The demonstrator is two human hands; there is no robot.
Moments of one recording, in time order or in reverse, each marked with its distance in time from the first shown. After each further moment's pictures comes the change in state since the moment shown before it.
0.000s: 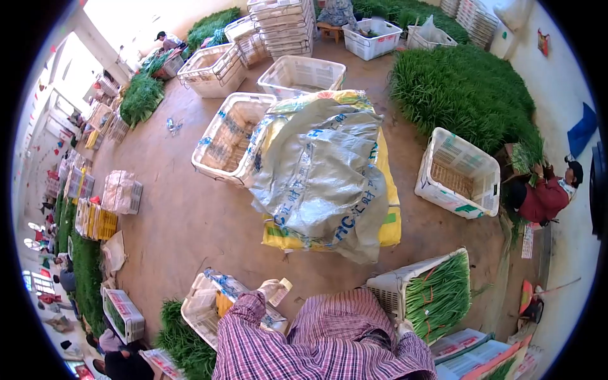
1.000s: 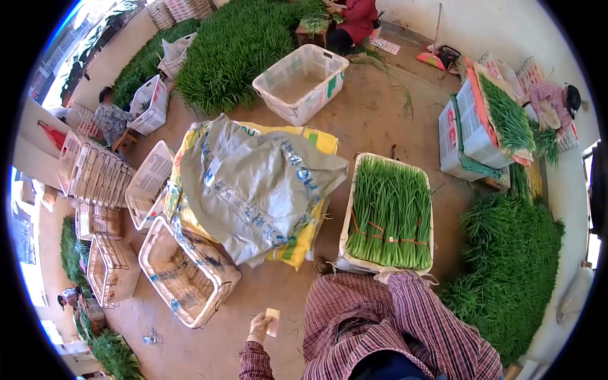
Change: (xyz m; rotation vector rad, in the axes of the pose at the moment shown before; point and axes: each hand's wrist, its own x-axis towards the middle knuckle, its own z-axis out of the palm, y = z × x) left_hand 0.091 0.100 -0.376 0.456 -0.446 0.282; right_hand -0.165 -0.110 0.459 0.230 -0.078 0.220
